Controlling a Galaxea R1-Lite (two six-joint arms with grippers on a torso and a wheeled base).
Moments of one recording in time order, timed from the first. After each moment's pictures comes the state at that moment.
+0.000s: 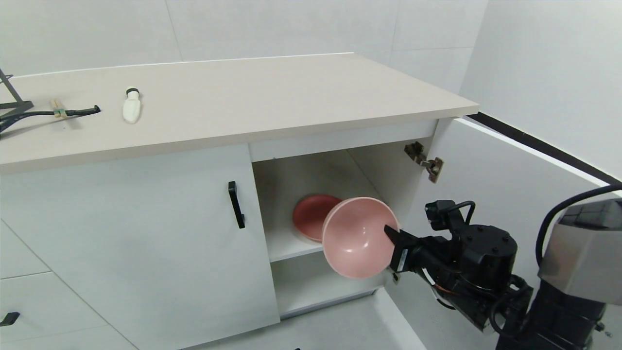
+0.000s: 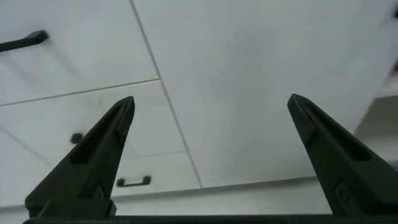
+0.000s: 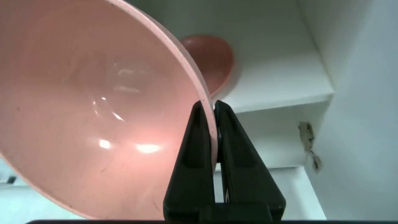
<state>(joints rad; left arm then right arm) -0.04 0.07 0.00 -0.07 0.11 0.16 0.61 2.13 -0.35 -1.57 -0.19 0.30</state>
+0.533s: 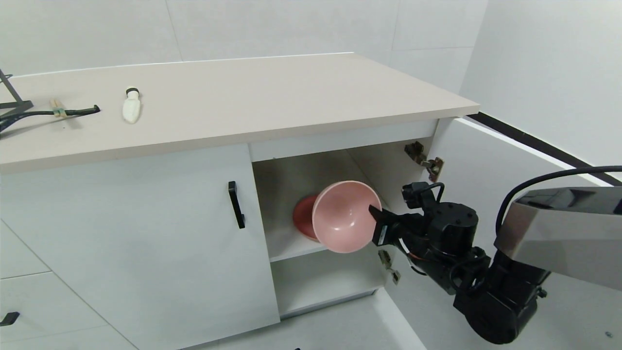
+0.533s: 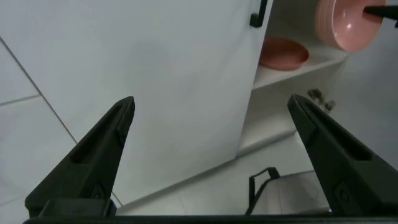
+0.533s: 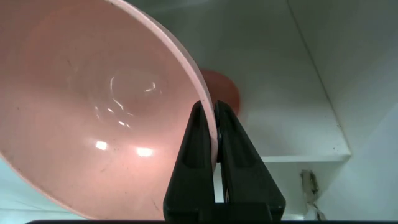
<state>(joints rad) -0.01 0.04 -0.01 -0.04 -0.16 0.04 0.55 2.26 -0.60 -1.51 -0.10 0.24</state>
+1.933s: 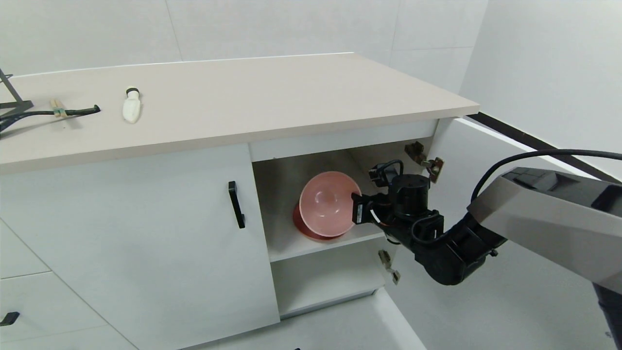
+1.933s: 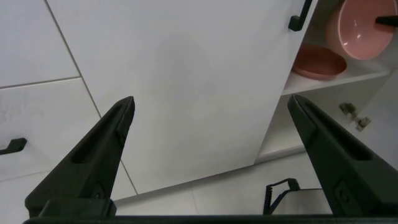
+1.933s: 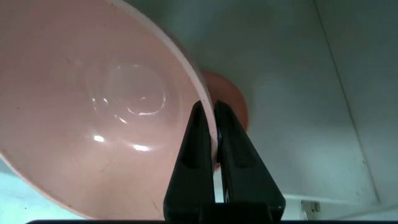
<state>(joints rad) 0.00 0.00 0.00 0.01 -0.04 -0.01 0.53 2.34 -1.02 -1.06 -0.09 0.17</state>
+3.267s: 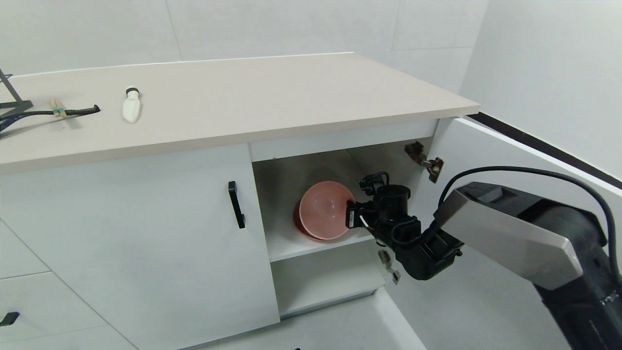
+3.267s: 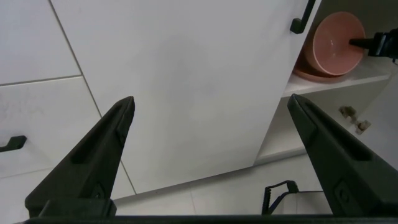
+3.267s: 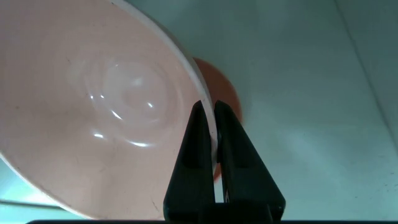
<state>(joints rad) 0.00 0.00 0.00 0.00 -0.03 -0.02 0.51 2.54 -1.20 -1.05 -0.09 0.17</state>
